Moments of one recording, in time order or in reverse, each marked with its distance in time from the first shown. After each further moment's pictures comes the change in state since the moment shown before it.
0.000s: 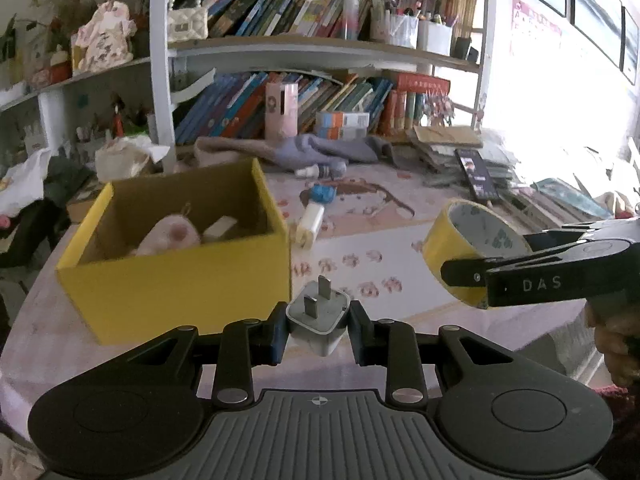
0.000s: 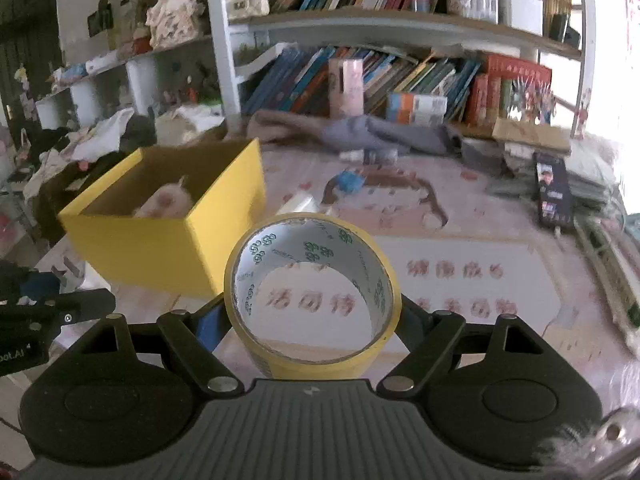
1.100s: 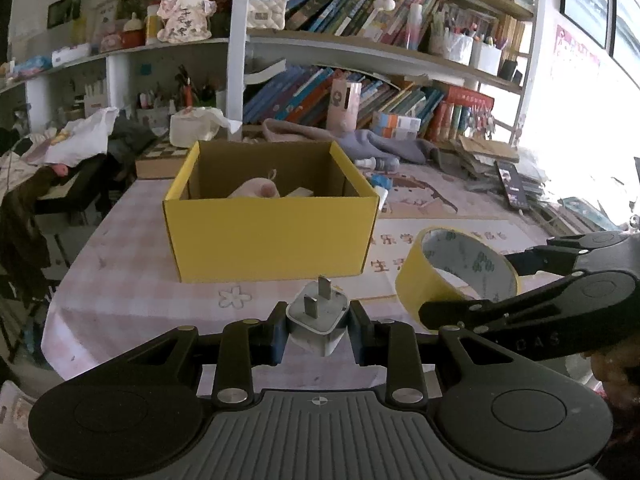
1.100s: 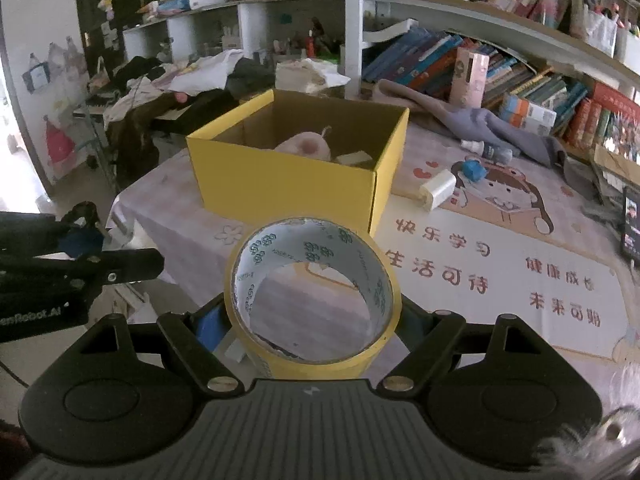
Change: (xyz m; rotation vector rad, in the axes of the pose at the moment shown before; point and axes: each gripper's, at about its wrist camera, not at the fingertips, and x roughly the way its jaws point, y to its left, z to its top) left arm -0.059 0.062 -0.041 -0.125 -0.013 0.064; right arm -0.010 0.115 -0.014 -0.220 0.077 0.161
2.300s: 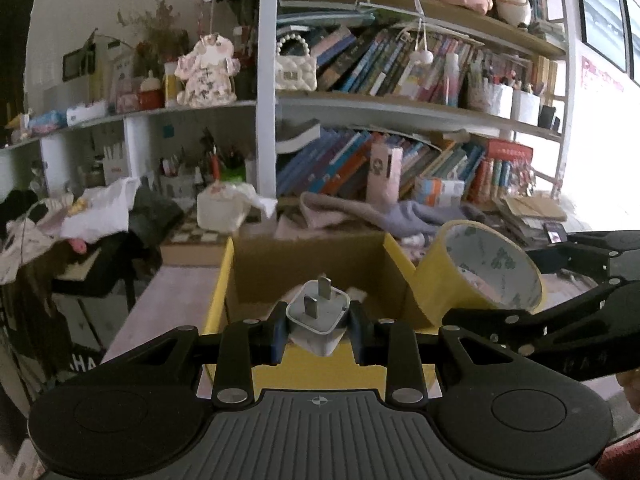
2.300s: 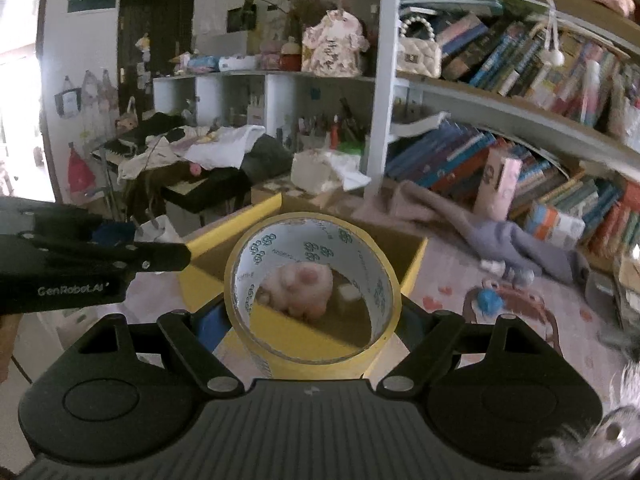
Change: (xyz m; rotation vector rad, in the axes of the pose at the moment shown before) left arm 0.052 0.037 0.091 0.035 -0.164 0.109; right arm 0.043 -0.023 0.103 -0.136 -0.216 0.062
